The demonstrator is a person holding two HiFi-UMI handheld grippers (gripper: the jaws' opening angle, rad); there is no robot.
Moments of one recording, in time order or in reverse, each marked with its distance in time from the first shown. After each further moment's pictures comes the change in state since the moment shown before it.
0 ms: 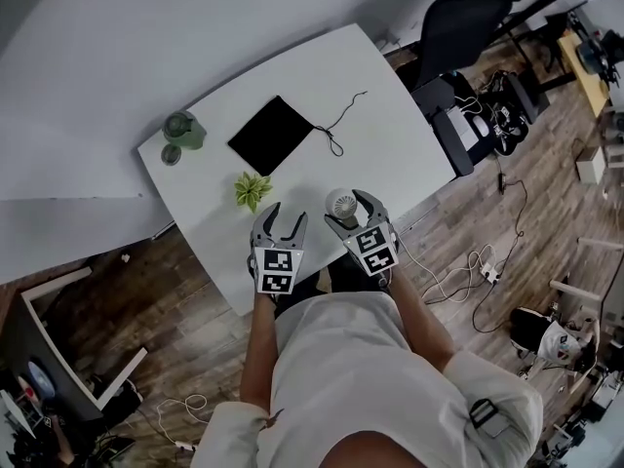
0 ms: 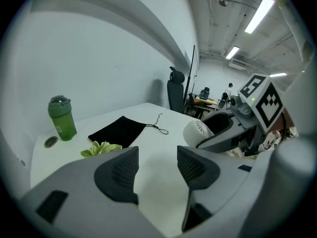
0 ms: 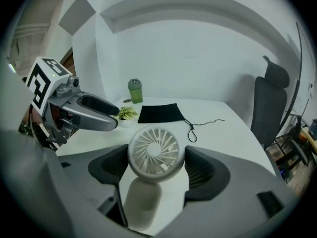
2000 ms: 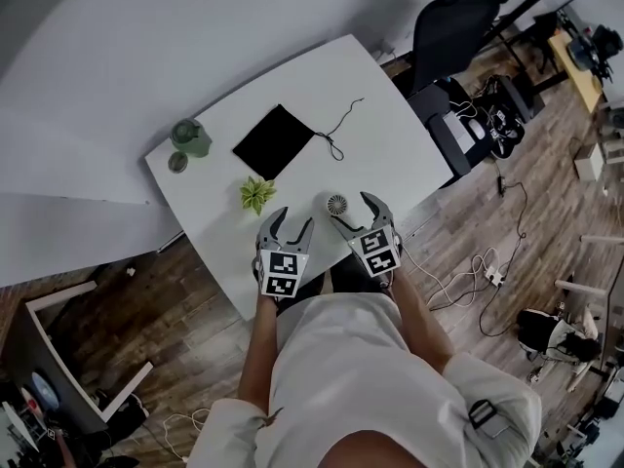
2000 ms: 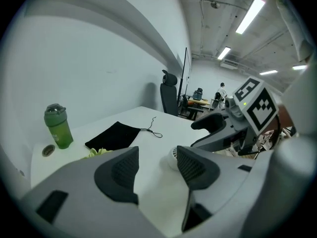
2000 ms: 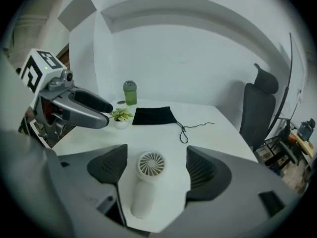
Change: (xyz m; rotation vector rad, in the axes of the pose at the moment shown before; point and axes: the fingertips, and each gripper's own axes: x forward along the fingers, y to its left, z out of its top) left arm -0.010 -0.010 0.002 0.048 -0.018 -0.057; right arm -0.010 -0.004 0.001 0.006 -0.030 -0.097
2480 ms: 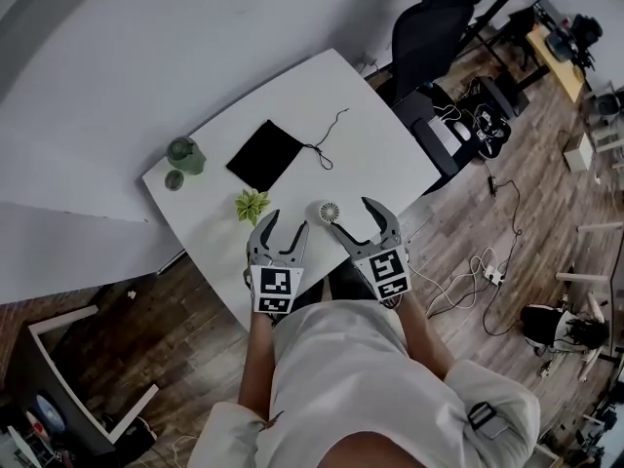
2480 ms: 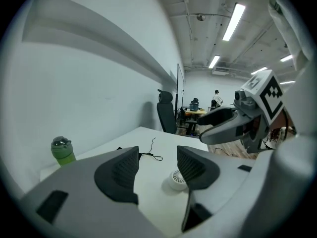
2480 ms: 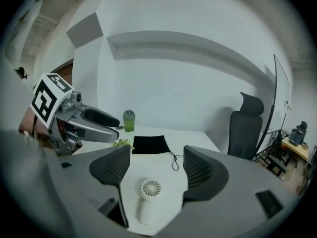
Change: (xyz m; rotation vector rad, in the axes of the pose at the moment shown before) left arm -0.047 -0.005 0.076 0.106 -0.186 0.005; right arm -0.086 0.006 0.079 -0.018 -0.237 -0.094
